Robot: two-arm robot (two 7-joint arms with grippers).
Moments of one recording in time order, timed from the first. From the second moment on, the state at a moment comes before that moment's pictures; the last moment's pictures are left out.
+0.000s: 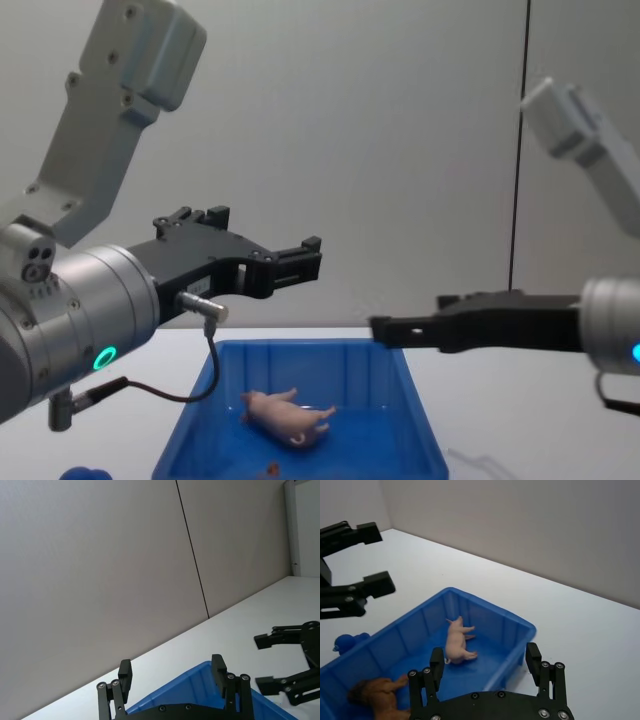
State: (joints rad) left arm -0.24 0.38 0.45 -1.63 -0.20 0.01 -0.01; right arm 0.34 0.21 -0.32 -1.43 0.21 0.31 0.47
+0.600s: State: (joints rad) left arm -0.22 0.40 0.45 -1.64 -0.19 0.03 0.00; right arm 0.25 0.30 -0.26 -1.50 0.28 0.29 0.44
